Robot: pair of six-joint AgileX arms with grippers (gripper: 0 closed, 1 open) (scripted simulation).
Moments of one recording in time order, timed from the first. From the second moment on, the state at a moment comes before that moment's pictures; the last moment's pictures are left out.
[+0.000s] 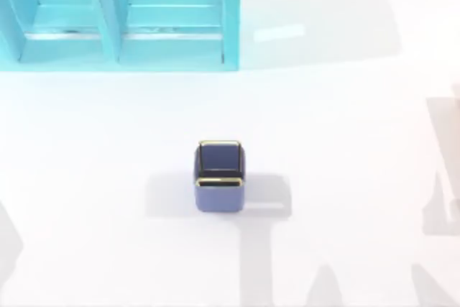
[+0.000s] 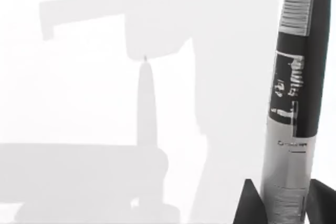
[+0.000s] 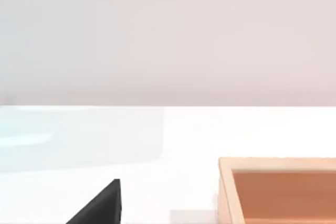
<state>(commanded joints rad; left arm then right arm) 0.93 1.67 1.27 -1.06 0.44 -0.12 0.00 0.00 0.00 0.00 0.00 0.00</state>
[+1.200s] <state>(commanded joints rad) -0.89 1.88 1.20 -0.47 -1.33 -0.95 0.00 0.00 0.00 0.00 0.00 0.00</state>
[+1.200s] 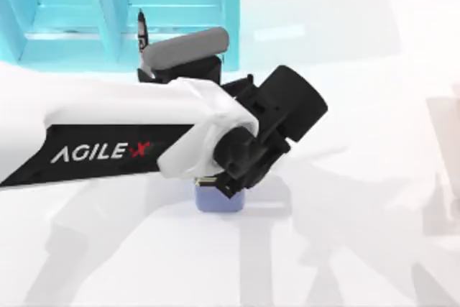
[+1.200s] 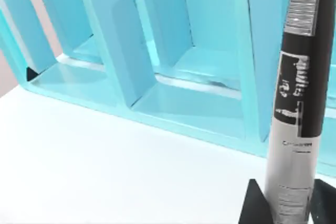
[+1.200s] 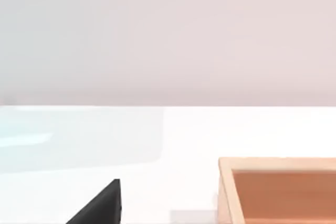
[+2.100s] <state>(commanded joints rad) -1.16 1.93 1.24 -0.33 -1.60 -1.09 0.00 0.00 0.00 0.00 0.00 0.00</state>
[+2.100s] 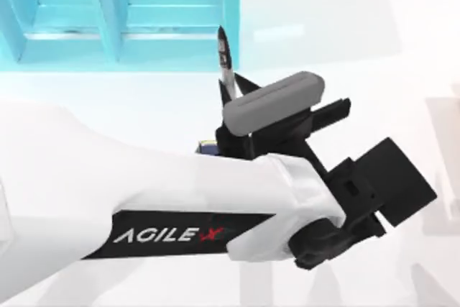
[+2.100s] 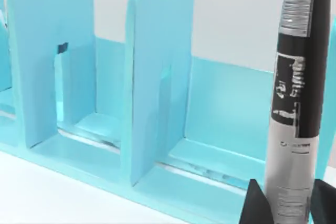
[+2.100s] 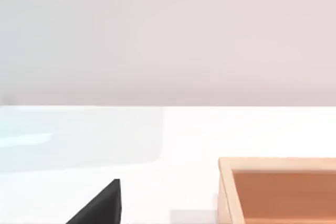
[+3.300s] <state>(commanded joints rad) -1.15 1.93 1.30 -0.56 -1.64 -1.19 0.00 0.00 0.00 0.00 0.00 0.00</state>
